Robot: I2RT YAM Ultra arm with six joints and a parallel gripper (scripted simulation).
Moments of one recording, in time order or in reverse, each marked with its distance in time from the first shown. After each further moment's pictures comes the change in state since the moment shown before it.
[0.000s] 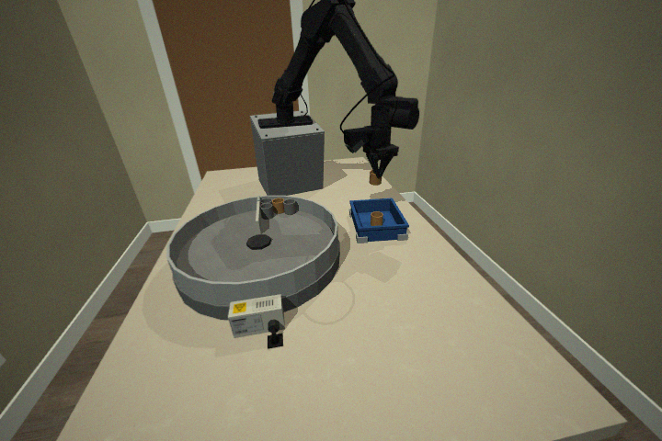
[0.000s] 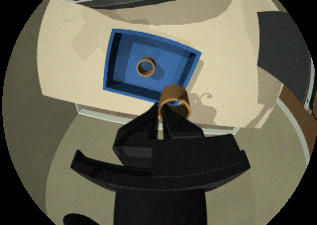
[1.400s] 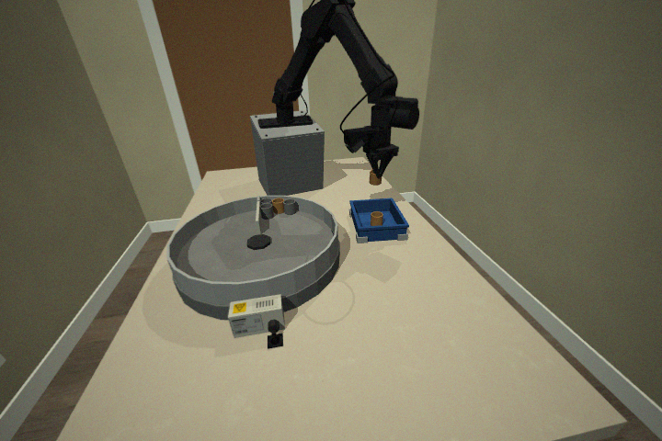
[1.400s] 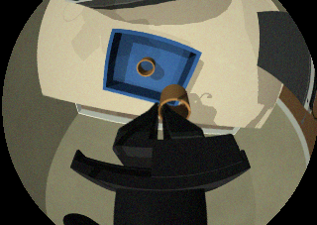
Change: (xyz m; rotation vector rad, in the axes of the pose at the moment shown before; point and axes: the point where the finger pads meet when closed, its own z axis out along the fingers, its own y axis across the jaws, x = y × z) arm 0.000 0.000 0.000 0.000 0.000 0.000
